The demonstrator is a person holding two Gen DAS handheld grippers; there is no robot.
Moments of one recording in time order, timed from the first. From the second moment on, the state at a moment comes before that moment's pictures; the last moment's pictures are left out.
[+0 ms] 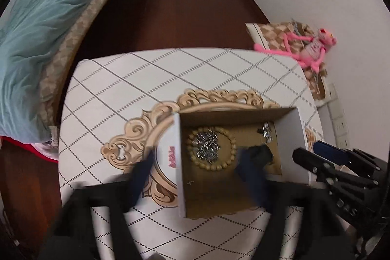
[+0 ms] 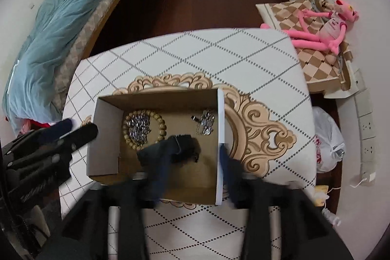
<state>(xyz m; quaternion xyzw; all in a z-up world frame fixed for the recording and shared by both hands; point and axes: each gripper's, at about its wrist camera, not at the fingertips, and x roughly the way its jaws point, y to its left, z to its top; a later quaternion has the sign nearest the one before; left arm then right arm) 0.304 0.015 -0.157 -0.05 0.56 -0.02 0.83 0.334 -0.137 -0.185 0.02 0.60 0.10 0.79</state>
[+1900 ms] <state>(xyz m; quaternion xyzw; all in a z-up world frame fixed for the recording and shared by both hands) 0.026 0.009 0.060 -0.03 0.37 0.05 0.93 0.040 -0.156 0.085 -0.04 0.38 0.03 0.92</state>
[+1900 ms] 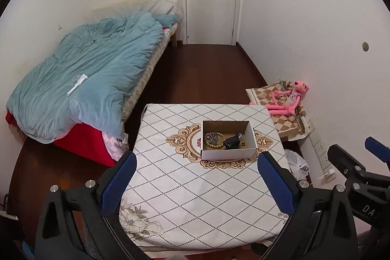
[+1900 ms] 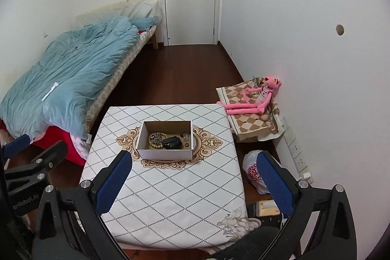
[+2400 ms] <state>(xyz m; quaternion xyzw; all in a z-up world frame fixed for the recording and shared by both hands) 0.044 0.007 0.057 -0.04 0.39 0.05 0.92 0.056 -0.159 0.083 -0.04 0.39 0.02 0.92</state>
